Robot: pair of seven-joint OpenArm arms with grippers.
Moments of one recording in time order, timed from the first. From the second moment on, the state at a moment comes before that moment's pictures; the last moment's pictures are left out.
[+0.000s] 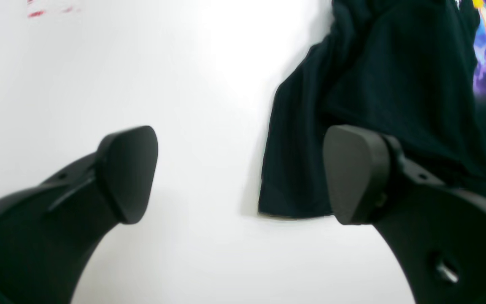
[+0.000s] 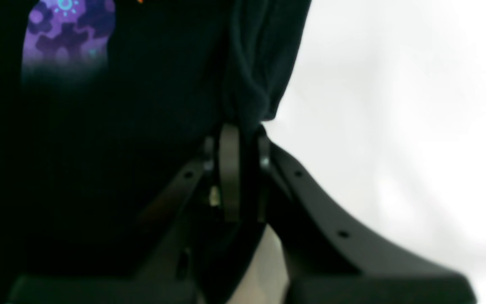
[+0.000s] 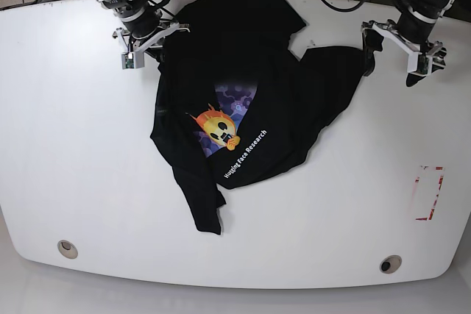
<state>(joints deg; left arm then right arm) 31.1 -7.8 -29.9 113.1 -19.6 -34.6 29.8 -27.9 -3.4 19.5 98.6 17.8 26.0 -33.4</state>
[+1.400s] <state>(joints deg) 21.8 -8.0 -19.5 98.9 -12.8 -35.5 41.1 -27.9 -3.5 19.4 98.9 17.8 26.0 -33.5</state>
